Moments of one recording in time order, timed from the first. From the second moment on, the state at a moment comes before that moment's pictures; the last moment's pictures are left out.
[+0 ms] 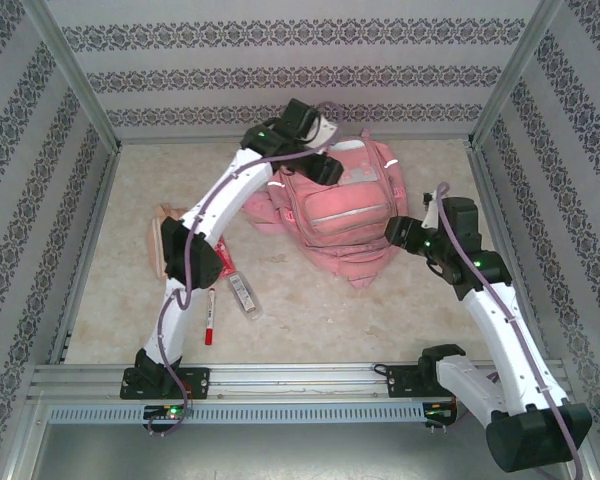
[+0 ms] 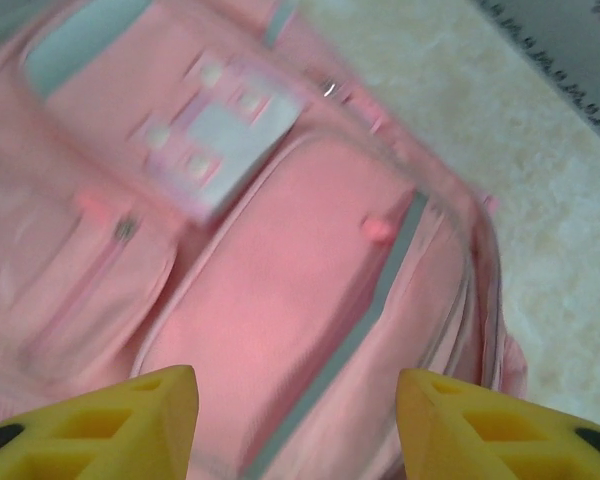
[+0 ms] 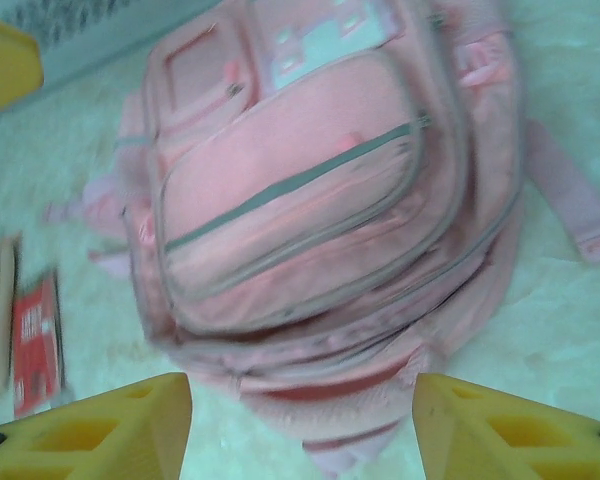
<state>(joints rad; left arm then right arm) -0.53 2.25 2.42 -1.07 0.31 -0.07 0.16 0.93 0.90 -0.68 -0.23 0.40</state>
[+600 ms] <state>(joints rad) -0.30 2.00 1.64 -0.76 0.35 -0.43 0.48 1.44 1.05 -0.61 -0.20 0.26</state>
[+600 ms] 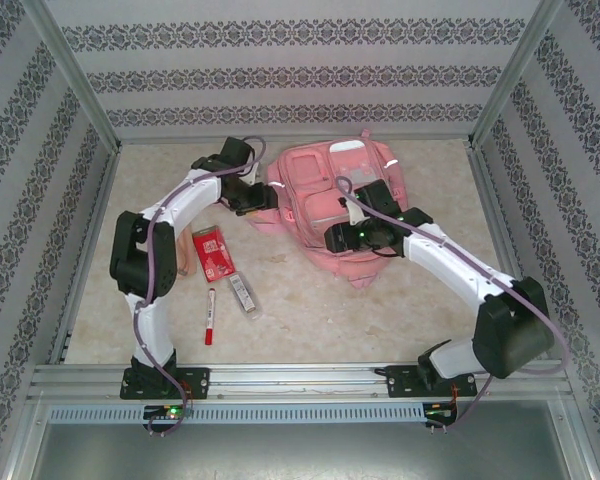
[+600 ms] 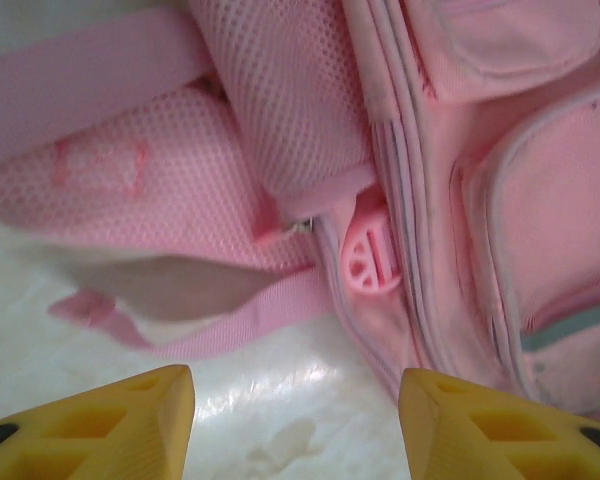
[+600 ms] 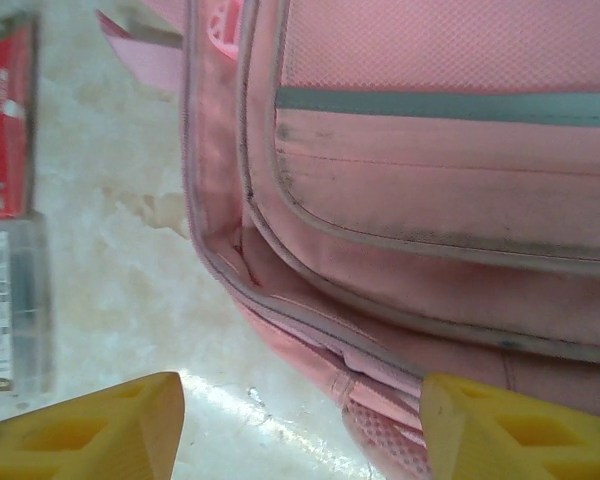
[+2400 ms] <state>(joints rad) -0.38 2.22 1.77 -0.67 0.23 -0.59 0.53 1.47 1.05 -0.57 -0.12 0.26</state>
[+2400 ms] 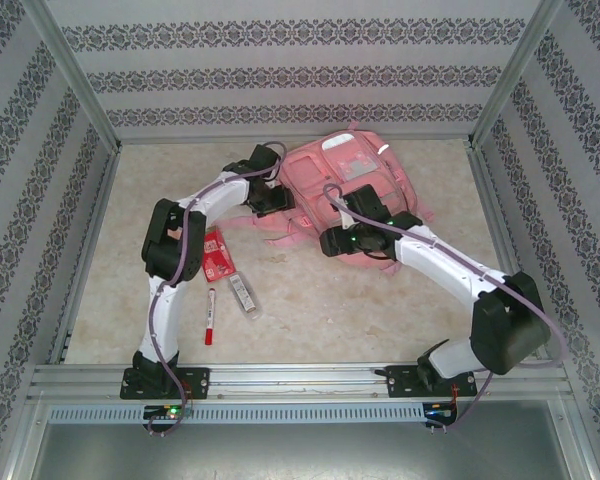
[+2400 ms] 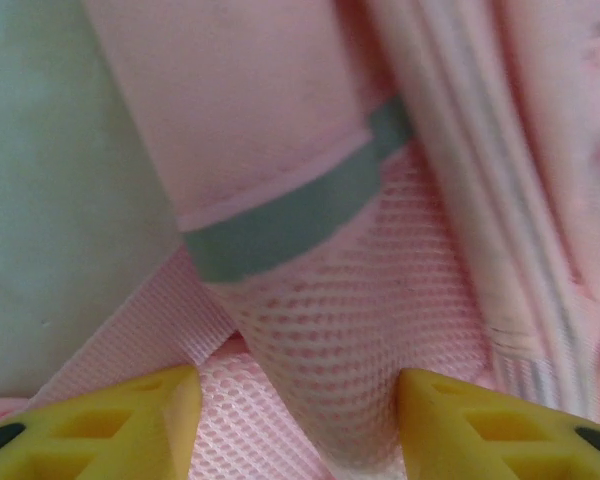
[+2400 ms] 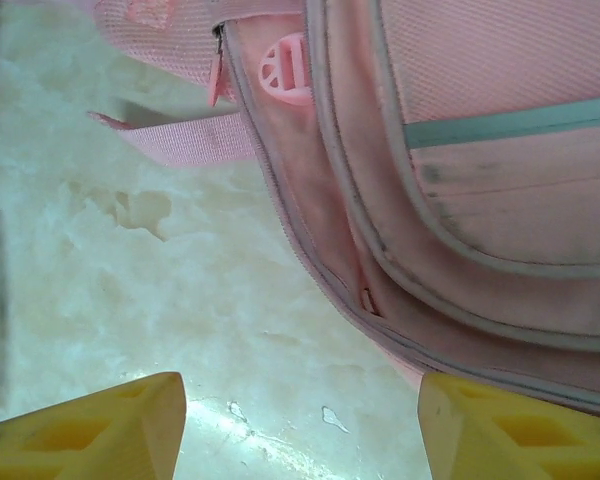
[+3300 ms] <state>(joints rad) -0.39 1.85 1.29 -0.46 0.26 -0.72 0.34 1.86 1.24 -0.49 -0.10 0.21</state>
